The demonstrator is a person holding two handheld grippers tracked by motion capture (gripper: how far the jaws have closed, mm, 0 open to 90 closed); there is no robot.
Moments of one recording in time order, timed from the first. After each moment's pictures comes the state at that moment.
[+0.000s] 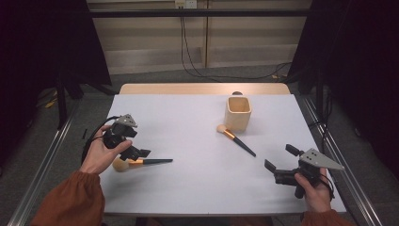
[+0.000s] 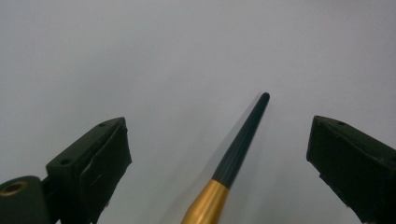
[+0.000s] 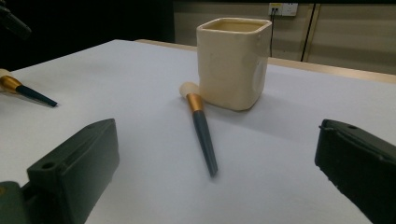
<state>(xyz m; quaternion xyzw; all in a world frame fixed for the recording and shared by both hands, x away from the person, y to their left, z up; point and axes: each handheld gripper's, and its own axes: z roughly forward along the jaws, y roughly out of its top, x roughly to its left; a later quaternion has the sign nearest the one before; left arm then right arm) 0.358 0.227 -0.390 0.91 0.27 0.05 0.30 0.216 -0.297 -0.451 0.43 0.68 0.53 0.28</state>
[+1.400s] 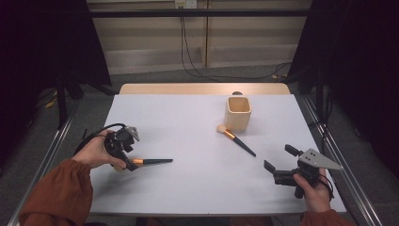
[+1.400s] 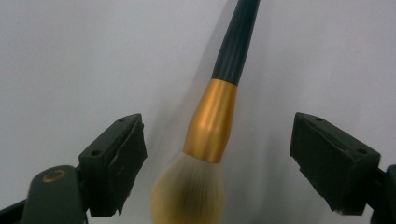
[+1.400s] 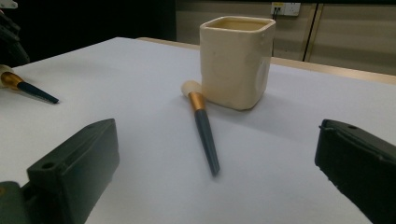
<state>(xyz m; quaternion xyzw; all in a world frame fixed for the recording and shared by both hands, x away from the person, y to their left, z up) 0.374 0.235 -0.420 0.98 0.17 -0.04 0.13 0.216 -0.295 -0.451 0.43 0.68 0.53 0.28</state>
